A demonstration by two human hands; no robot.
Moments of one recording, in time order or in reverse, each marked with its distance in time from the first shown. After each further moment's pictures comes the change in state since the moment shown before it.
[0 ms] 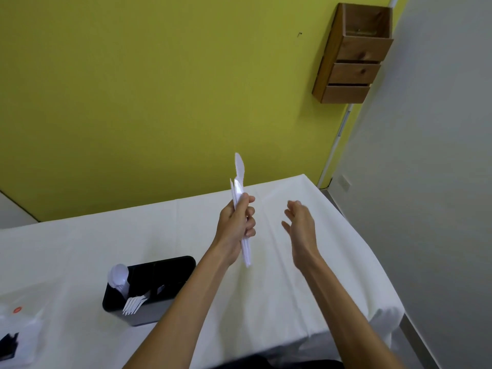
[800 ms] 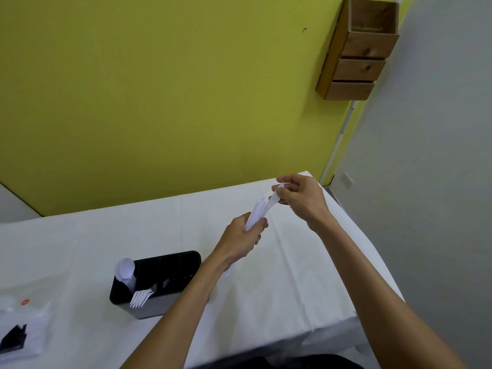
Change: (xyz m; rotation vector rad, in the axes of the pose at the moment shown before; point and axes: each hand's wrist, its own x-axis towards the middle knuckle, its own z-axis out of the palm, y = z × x) left_hand -0.010 -0.018 -0.027 0.633 -0.156 -0.010; right_hand 0.029 -0.049 0.003 -0.420 -0.222 -0.255
